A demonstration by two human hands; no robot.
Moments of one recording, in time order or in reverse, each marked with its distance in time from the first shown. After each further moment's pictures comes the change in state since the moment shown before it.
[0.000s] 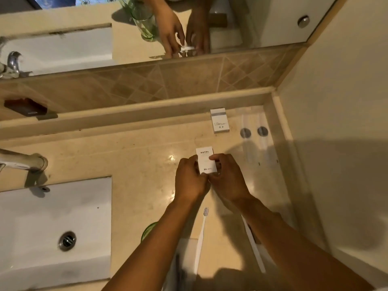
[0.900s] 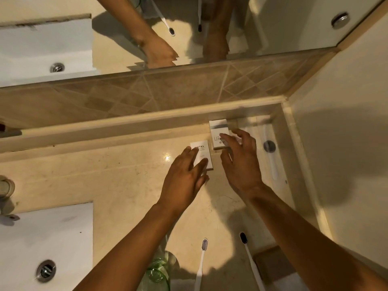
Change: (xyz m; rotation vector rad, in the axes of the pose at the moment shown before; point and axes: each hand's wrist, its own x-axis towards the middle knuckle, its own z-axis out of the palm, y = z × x) left_hand 0.085 -0.046 0.011 0.556 0.009 0.561; right_hand 0.102 0.004 -0.031 -0.337 0.229 -0.164
